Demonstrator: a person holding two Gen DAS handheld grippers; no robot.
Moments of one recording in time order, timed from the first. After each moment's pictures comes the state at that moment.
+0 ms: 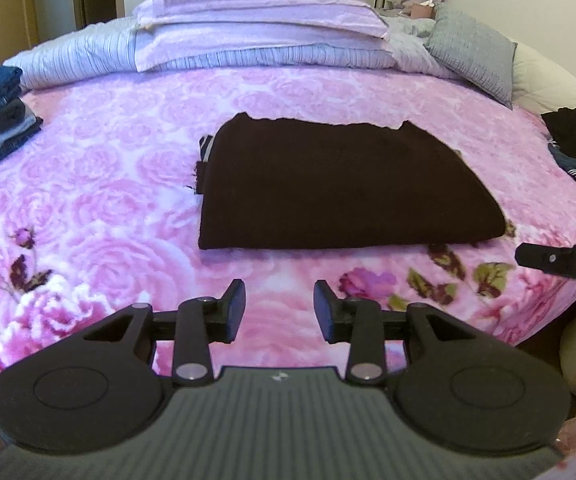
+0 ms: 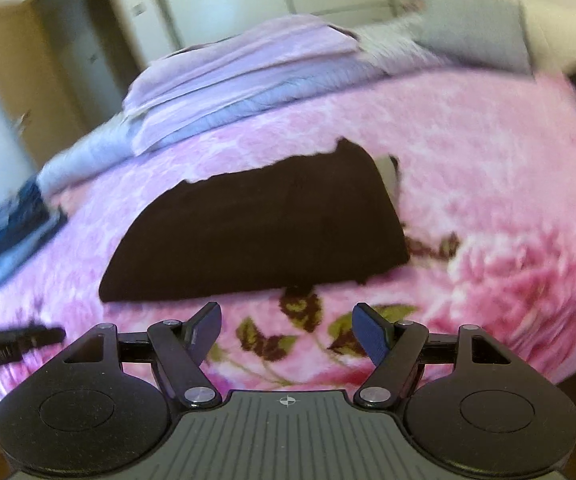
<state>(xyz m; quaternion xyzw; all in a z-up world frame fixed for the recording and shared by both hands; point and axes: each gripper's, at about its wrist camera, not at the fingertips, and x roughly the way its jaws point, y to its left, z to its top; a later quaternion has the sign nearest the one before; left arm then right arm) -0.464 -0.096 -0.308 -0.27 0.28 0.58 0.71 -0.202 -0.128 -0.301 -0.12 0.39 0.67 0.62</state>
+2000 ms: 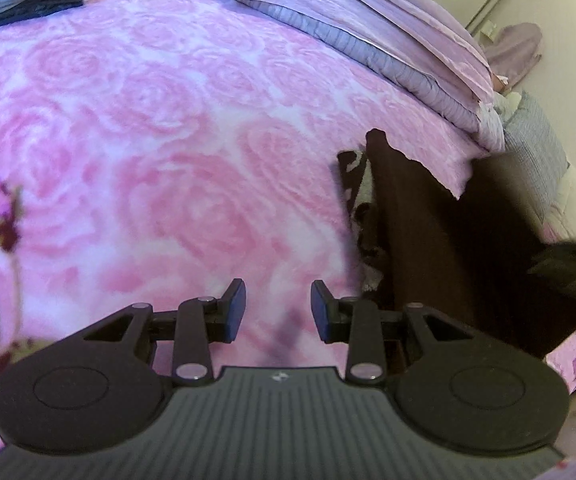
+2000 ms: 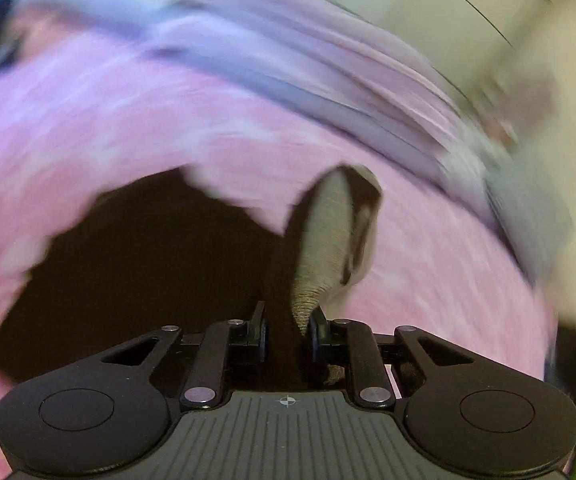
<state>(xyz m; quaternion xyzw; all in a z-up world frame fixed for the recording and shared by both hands) -0.636 0.052 -0.391 -0.46 0.15 0.57 0.67 -0.473 0.060 -0.340 -0.49 0.08 0.61 0.62</state>
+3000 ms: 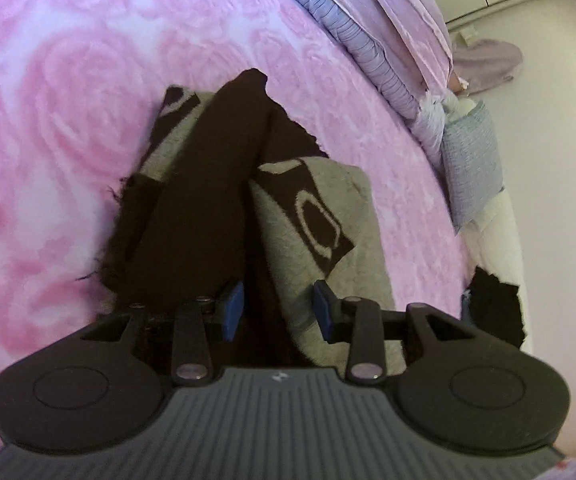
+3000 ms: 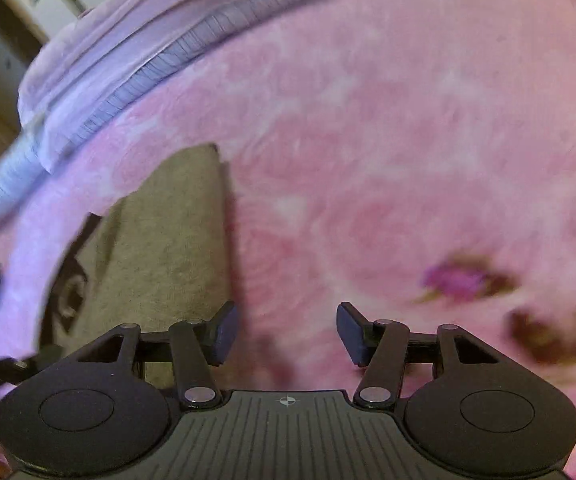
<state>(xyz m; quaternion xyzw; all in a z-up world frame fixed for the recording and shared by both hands) -0.528 0.135 -0.398 -0.60 0.08 0.43 0.67 -0.242 0.070 -0.380 -0.12 0.52 0.57 0.62</state>
